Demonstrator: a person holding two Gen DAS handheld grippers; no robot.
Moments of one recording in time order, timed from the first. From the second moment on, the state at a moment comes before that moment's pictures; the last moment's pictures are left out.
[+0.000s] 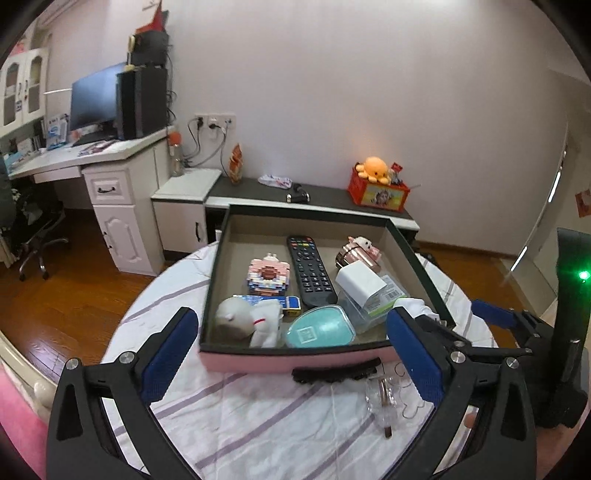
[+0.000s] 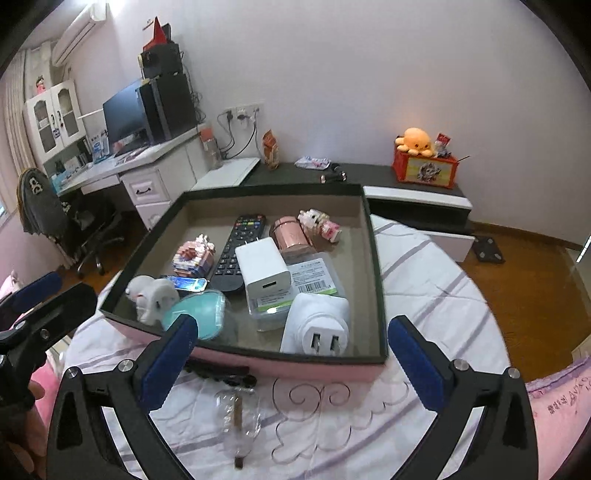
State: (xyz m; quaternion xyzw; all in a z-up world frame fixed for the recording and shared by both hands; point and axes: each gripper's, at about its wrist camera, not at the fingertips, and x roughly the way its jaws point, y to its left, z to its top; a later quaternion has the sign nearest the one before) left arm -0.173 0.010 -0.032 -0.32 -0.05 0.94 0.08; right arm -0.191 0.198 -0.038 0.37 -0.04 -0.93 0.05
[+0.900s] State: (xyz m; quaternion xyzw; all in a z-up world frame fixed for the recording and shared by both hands) left arm -0.023 -0.003 0.000 -0.30 -0.03 0.95 0.05; right arm 0.009 0.194 0.034 0.27 -0.05 -0.96 0.03
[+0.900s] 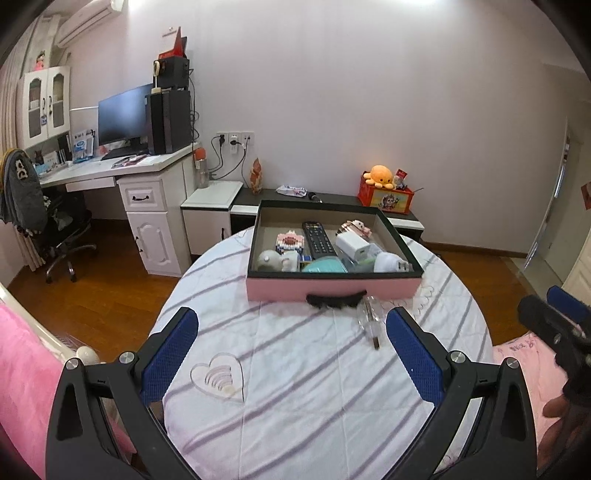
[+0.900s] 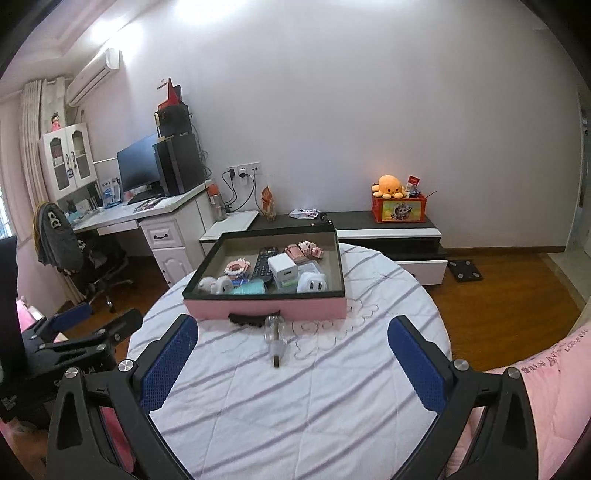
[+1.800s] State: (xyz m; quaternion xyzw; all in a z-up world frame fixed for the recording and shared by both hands) left arm 0.010 -0.010 -0.001 -0.30 -0.04 0.95 0.04; right arm 0.033 0.181 0.024 0.29 -0.03 -0.96 0.02
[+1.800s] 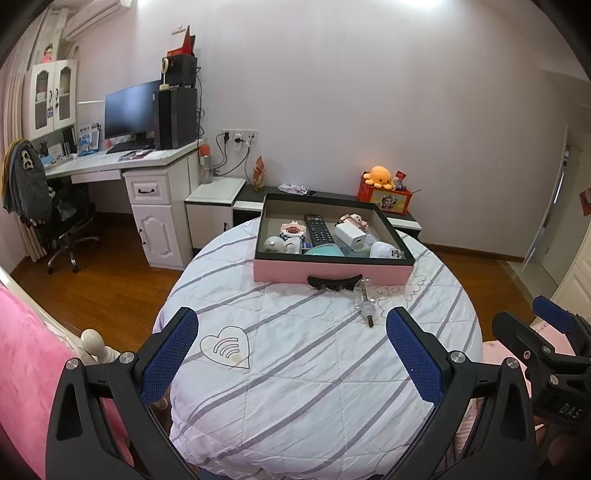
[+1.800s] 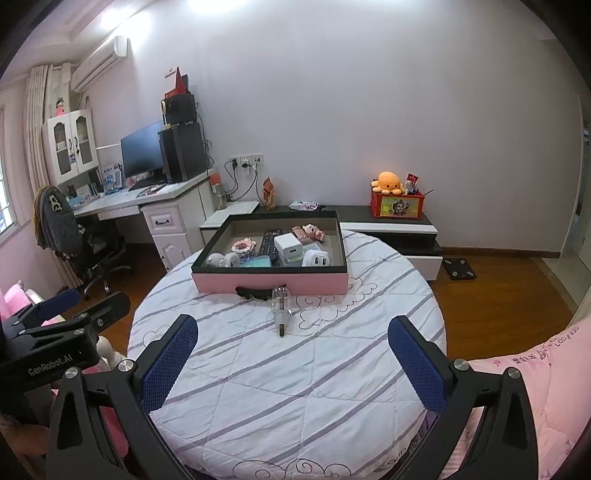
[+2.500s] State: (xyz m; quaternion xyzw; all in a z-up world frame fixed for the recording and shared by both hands) left arm -0.098 -0.008 -0.074 -0.36 -0.02 0.93 0.03; right arm -0.104 0.177 -0.069 0.40 -0.02 -0.92 0.02
